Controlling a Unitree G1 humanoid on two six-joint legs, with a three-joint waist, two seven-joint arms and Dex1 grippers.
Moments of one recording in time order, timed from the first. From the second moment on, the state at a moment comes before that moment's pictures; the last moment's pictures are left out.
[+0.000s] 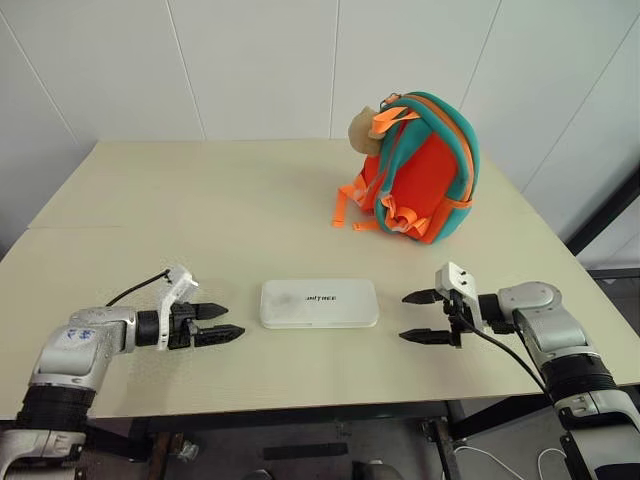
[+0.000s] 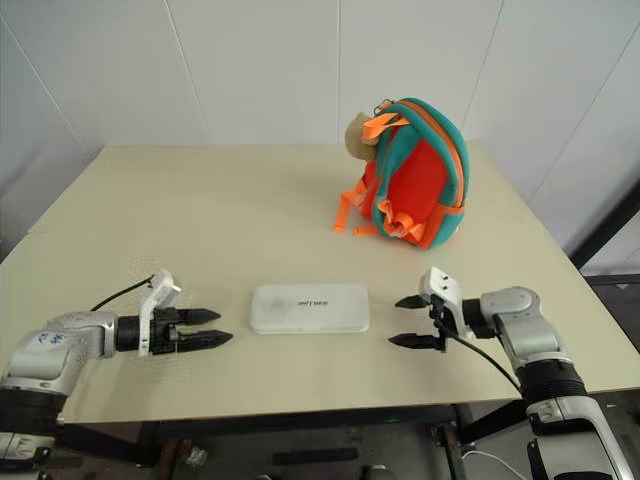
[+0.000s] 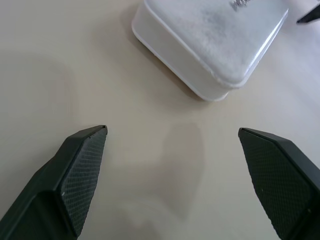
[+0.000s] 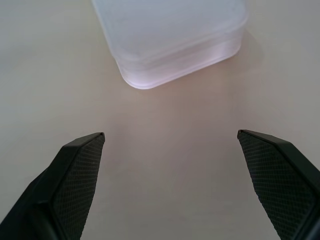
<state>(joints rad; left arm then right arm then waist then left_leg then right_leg) -0.44 0.78 0.09 0.18 -0.45 0.81 -1.06 -0.63 -0.67 0.09 0.44 0.15 0.18 1.39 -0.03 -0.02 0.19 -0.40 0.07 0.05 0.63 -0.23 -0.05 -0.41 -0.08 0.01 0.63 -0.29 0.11</state>
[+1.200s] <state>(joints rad) -0.78 0.55 0.14 0.53 -0.61 1.50 -0.93 -0.70 -0.52 0.16 0.52 0.13 0.06 1.34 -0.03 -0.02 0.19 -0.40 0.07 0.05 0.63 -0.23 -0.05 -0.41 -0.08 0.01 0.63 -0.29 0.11</state>
